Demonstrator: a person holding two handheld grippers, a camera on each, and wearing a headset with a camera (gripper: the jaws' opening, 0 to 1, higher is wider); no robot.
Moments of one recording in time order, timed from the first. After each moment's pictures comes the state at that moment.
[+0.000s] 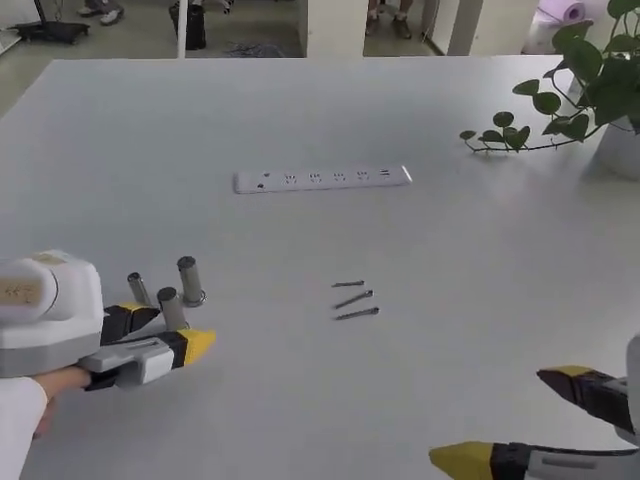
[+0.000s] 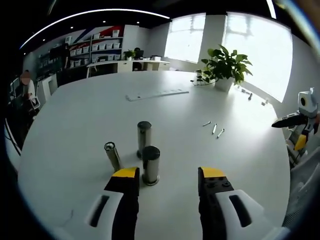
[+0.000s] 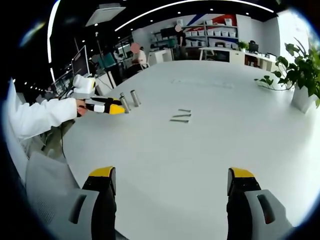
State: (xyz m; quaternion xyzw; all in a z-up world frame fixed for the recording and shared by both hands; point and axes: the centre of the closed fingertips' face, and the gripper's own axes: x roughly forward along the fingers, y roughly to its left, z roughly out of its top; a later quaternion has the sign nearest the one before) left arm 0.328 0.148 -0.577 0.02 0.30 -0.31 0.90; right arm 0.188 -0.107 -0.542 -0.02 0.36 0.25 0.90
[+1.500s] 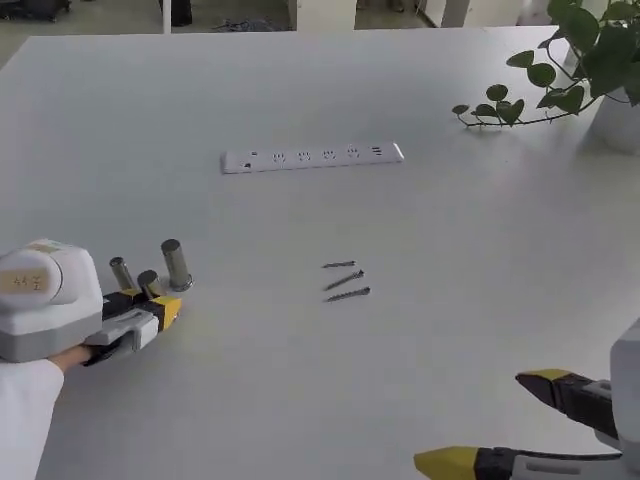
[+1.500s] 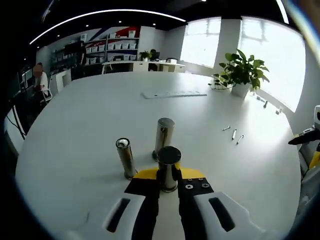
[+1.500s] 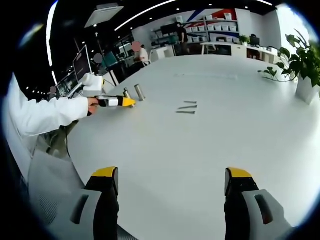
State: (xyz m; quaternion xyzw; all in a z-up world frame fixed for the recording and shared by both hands) left arm 0.350 0.163 -0.592 -0.01 0.30 -0.24 0.92; right arm 0.173 -0.097 -0.555 0.00 0.38 0.26 0.89
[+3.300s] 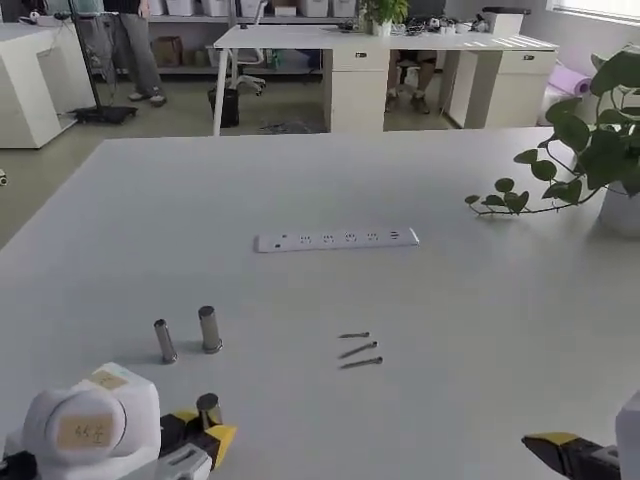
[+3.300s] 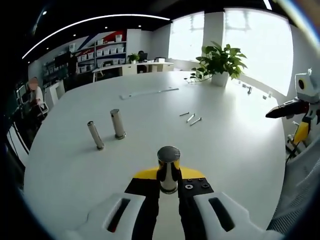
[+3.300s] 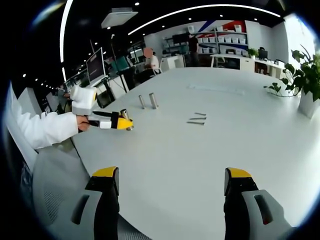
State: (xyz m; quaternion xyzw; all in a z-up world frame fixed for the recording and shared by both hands) left arm 0.244 0.118 -0.572 0.05 0.29 -0.27 0.92; right arm 0.154 -0.091 -0.528 -0.01 0.33 0.30 0.89
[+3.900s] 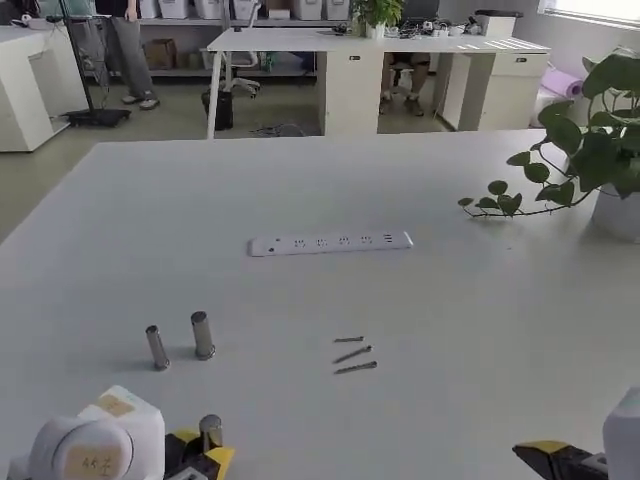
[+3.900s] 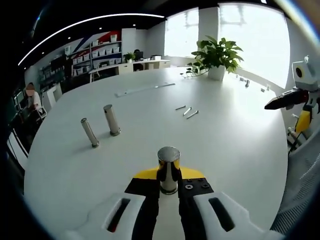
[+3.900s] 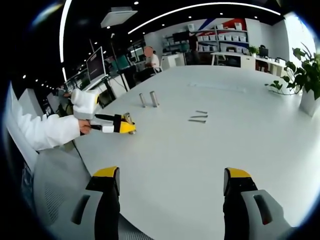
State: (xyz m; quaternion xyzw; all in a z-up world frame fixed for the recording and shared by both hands) left arm 0.239 0.112 -0.585 0.07 0.29 -0.28 0.91; right arm 0.153 -0.089 -0.531 -0.01 0.34 0.30 0.89
